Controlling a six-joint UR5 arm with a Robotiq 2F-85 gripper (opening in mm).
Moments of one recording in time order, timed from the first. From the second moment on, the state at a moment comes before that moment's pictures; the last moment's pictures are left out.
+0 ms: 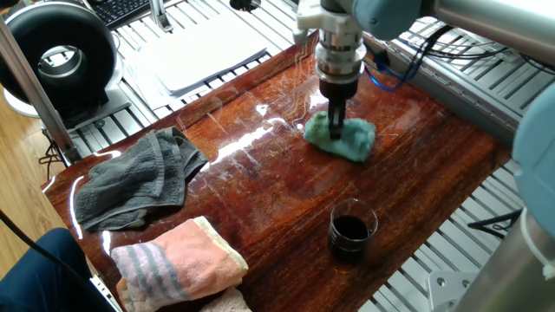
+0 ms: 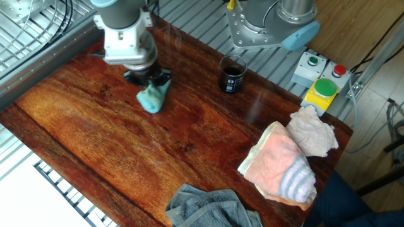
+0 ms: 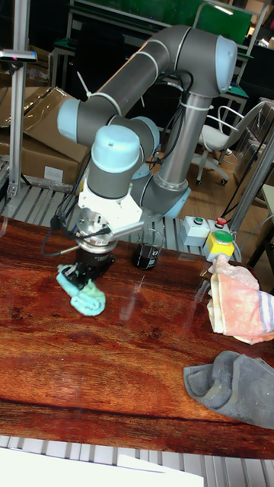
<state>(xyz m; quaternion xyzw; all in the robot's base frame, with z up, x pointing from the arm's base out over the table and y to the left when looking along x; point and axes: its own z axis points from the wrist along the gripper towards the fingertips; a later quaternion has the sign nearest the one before) 0.455 -0.069 0.034 0.33 -0.94 -0.04 0.07</state>
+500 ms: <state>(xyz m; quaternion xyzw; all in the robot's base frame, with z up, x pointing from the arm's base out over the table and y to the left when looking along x) 0.413 -0.033 0.031 0.26 -0.96 -0.09 0.08</state>
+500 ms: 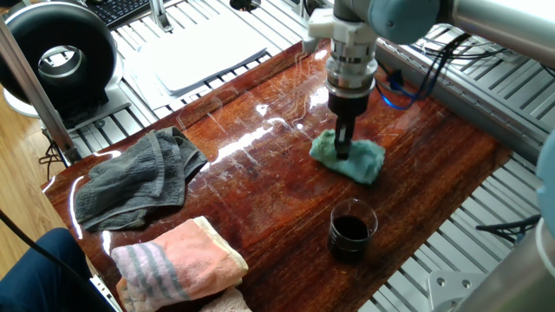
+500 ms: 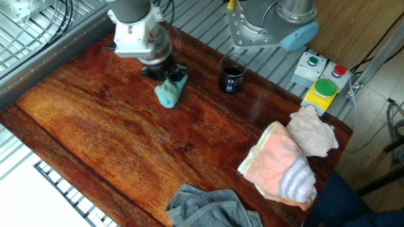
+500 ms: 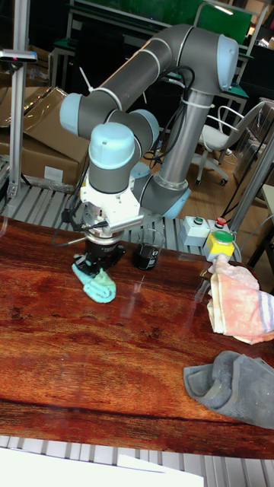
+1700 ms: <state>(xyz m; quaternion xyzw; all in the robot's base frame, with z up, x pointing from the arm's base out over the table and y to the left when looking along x) 0.383 0.033 0.038 0.15 -0.96 -0.19 0.10</state>
